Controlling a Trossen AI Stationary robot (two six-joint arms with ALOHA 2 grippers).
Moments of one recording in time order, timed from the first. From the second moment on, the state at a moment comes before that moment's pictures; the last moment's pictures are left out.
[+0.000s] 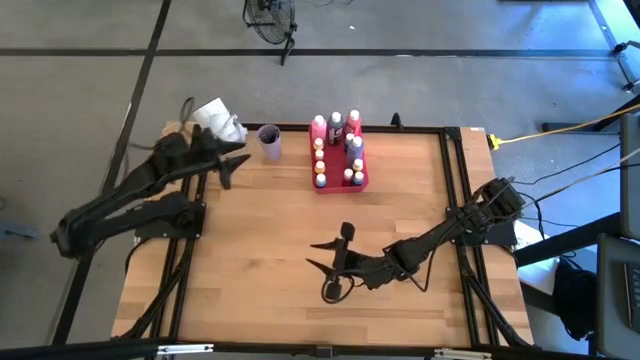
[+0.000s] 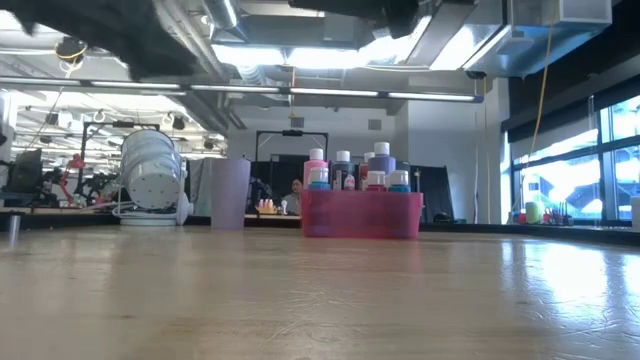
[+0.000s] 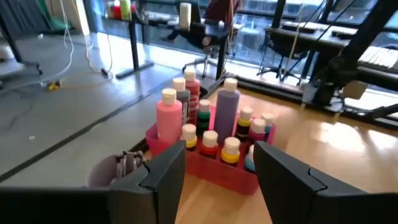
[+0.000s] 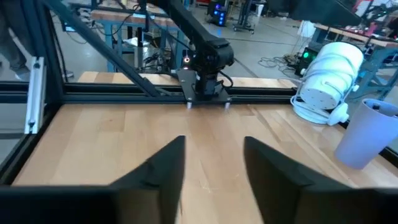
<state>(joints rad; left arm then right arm) 0.64 0.45 0.51 -0.25 0.15 -0.06 0.54 1.83 1.10 0.47 0.75 0.07</state>
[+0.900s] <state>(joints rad) 0.61 0.00 0.28 -0.19 0.54 -0.33 0.46 1.83 1.31 0.10 0.56 0.20</state>
